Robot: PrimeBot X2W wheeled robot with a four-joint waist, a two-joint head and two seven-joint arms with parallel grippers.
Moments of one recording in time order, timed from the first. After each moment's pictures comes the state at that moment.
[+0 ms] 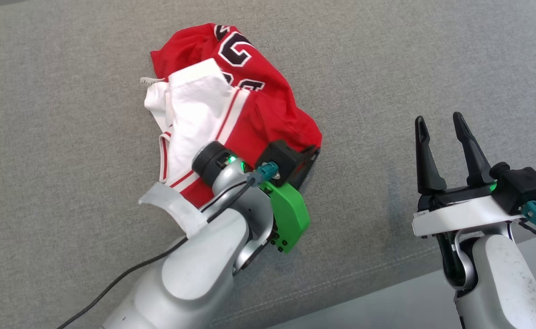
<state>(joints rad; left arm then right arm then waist) -0.68 0.06 -0.80 0.42 -0.36 -0.12 0.11 -0.25 -0.05 0.02 0.10 0.20 0.13 -0.26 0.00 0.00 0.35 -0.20</state>
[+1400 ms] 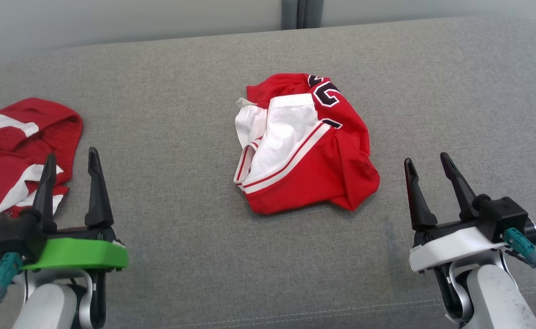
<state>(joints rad) -0.19 0.36 -0.24 0.02 -0.55 0.19 -0.26 -0.17 -0.08 0.05 0.15 0.16 0.13 -0.26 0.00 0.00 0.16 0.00</state>
